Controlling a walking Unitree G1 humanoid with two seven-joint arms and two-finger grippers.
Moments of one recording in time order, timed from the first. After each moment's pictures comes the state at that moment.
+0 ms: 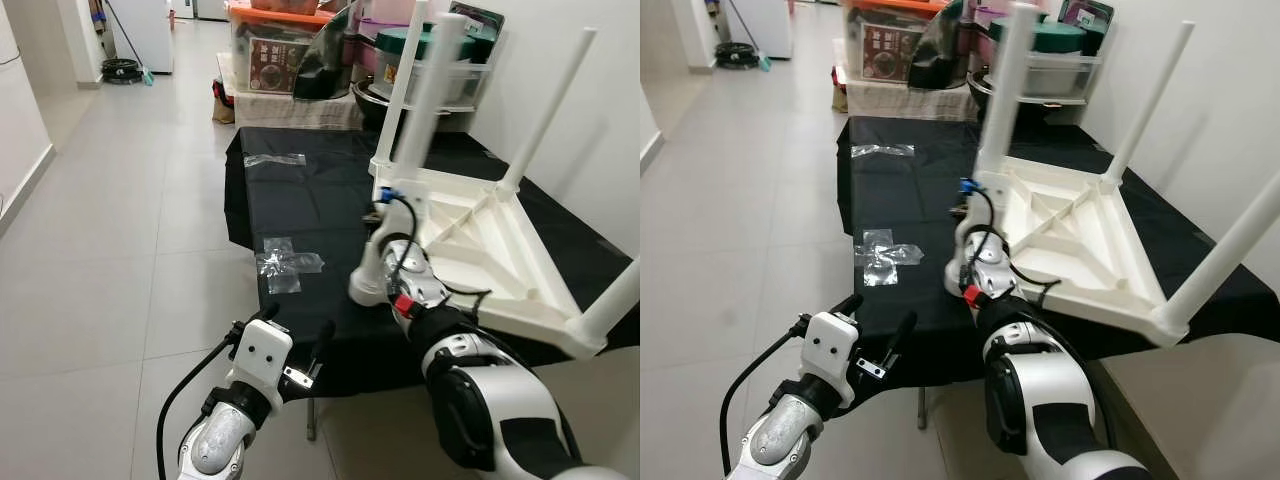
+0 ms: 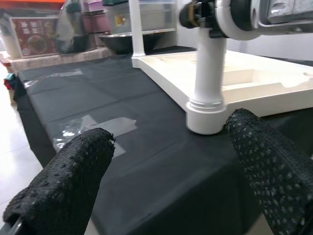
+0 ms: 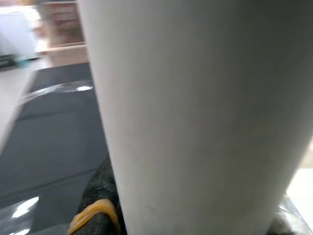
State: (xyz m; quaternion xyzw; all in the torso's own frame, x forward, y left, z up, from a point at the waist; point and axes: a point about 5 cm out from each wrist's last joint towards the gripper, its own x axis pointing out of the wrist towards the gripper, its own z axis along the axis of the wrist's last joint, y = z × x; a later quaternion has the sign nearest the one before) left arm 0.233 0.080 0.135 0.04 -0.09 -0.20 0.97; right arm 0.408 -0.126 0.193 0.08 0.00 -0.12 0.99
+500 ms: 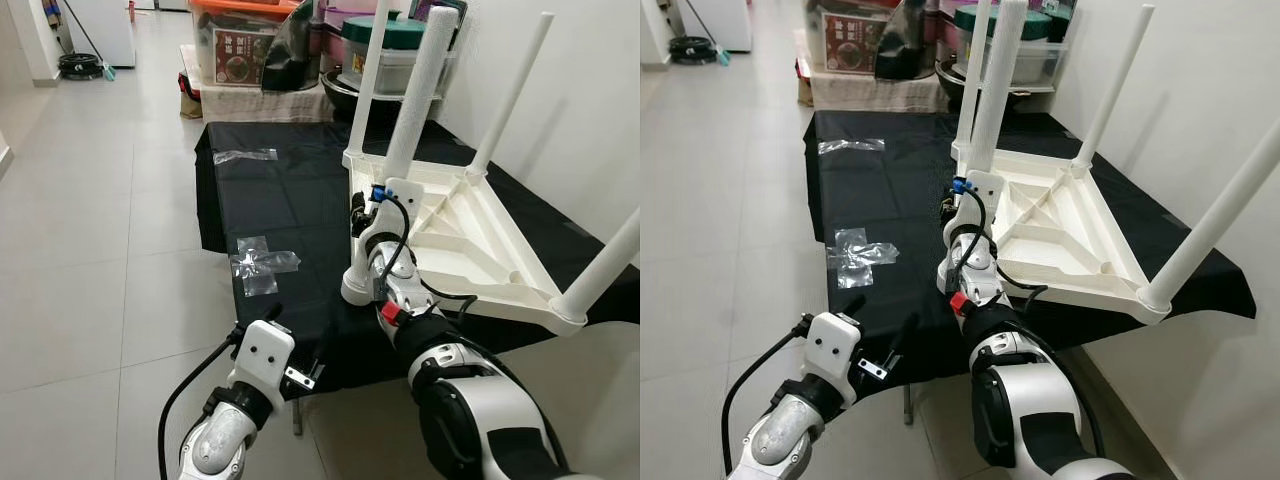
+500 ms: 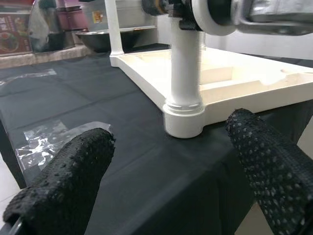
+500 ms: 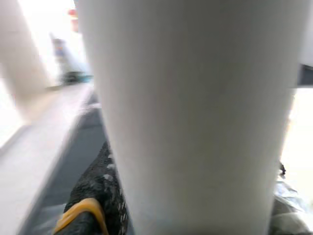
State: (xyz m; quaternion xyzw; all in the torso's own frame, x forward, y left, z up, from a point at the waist) left arm 0.233 0.079 0.135 0.04 -0.09 -0.20 0.97; right arm 0.407 -0.099 0.203 0.09 -0.06 0.09 0.99
